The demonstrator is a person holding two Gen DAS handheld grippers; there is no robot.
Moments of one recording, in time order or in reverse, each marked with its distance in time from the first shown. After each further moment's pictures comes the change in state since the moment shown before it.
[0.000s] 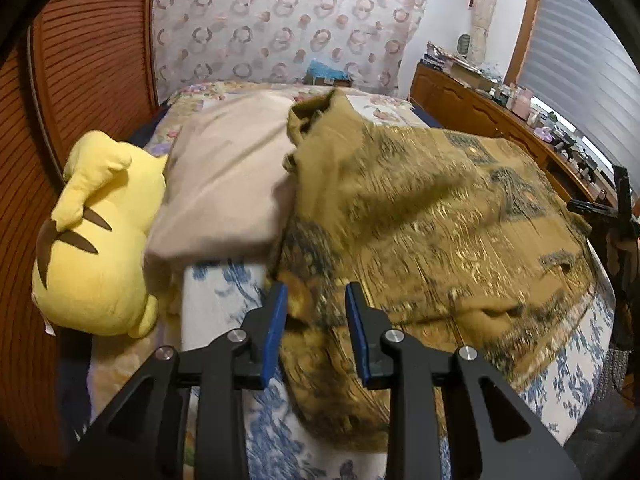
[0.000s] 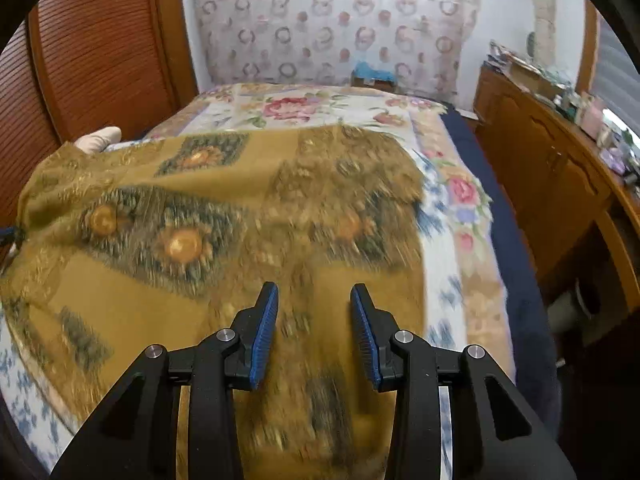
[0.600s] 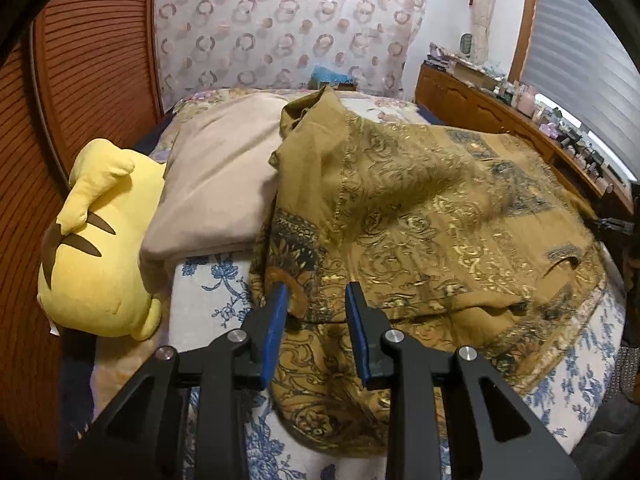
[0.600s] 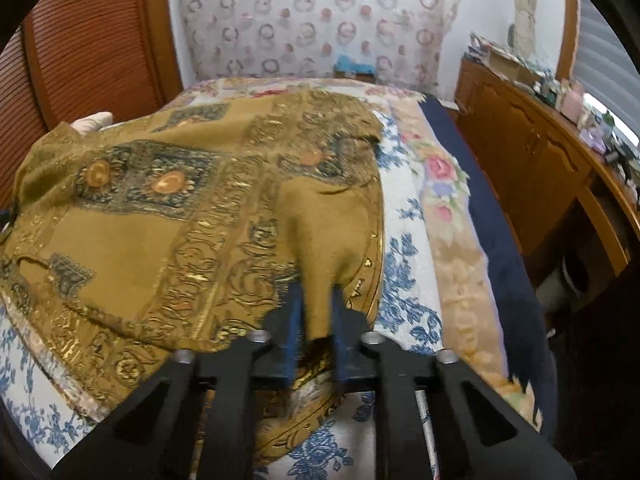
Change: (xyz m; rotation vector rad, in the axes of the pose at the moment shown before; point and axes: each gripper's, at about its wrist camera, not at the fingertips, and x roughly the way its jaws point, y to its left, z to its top) left arm 0.003 -0.012 -0.003 0.020 -0.030 0.061; right arm -0.019 -0.010 -0.046 0.013 -0.001 -0.038
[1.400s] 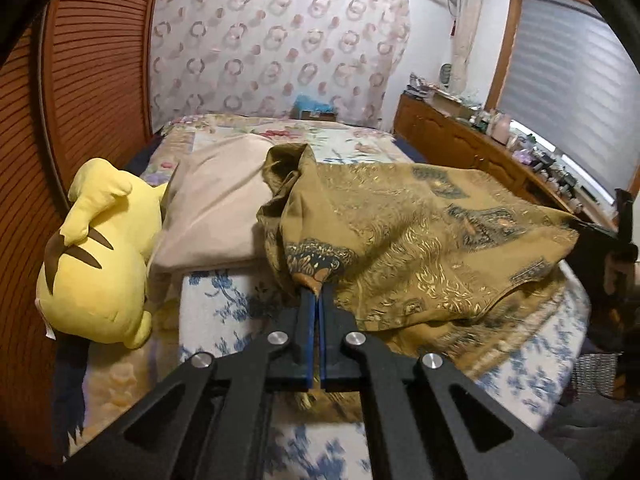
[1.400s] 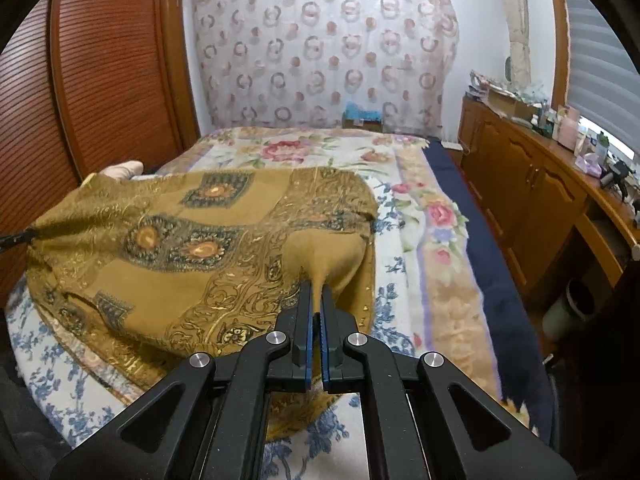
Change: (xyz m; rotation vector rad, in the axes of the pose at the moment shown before) left arm -0.066 -0.003 -0.003 -0.020 -0.104 -0.109; right arm -0.072 -0.006 0.012 0.015 -0.165 0.042
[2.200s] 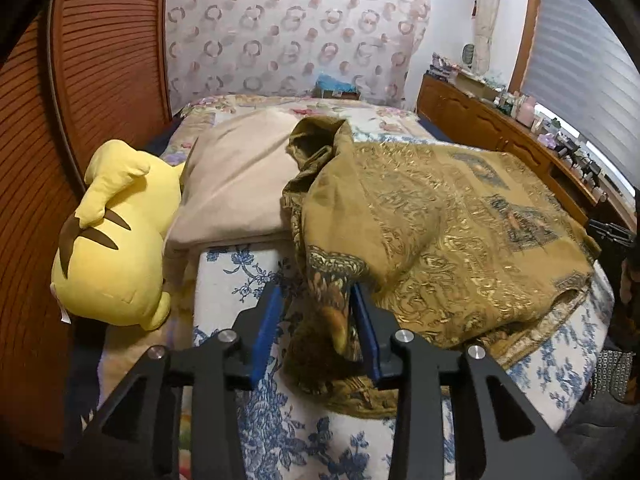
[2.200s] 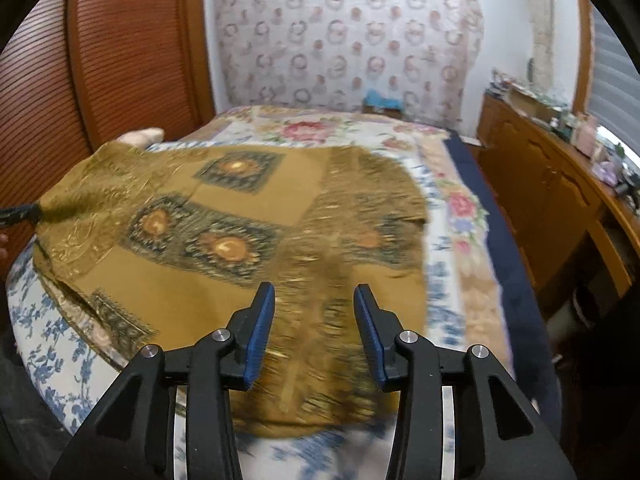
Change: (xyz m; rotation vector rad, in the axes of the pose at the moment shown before) left arm 0.030 0.008 -0.008 -0.003 0.081 0.107; right arm 0.027 0.050 -0.016 -0.074 0.072 0.051
